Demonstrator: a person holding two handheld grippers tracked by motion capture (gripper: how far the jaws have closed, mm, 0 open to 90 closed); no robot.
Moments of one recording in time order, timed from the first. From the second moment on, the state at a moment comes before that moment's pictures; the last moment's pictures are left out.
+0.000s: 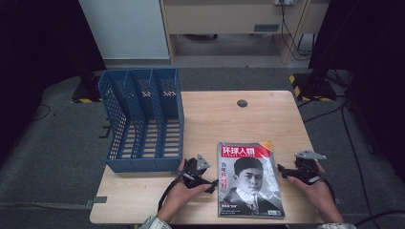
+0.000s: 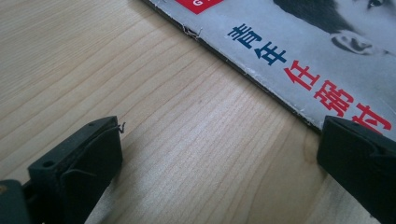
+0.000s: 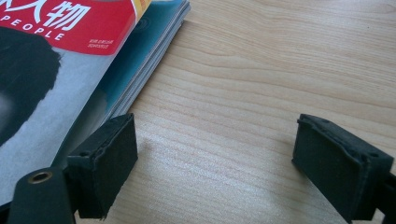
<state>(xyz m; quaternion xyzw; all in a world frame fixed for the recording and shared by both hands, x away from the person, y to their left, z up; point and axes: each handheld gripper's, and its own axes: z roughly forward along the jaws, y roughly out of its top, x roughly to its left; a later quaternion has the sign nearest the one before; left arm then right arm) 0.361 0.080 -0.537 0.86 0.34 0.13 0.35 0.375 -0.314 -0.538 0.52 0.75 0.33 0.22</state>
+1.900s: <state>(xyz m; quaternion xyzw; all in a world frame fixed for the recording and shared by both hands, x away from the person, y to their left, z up) 0.321 0.026 -0.530 0.87 0.29 0.11 0.39 0.364 -0.270 -0.530 0.44 0.81 0.37 0.13</state>
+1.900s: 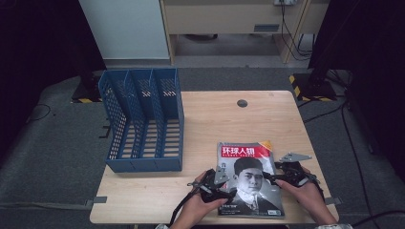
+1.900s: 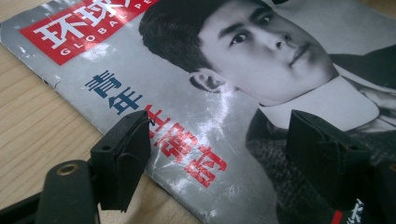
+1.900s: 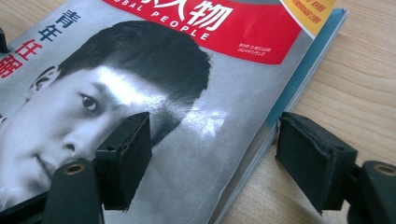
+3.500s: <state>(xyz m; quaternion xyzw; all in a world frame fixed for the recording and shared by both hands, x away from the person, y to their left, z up) 0.321 0.019 -0.534 0.86 0.31 0.15 0.38 0.358 -0.250 -0.529 0.41 0.82 0.38 0.11</state>
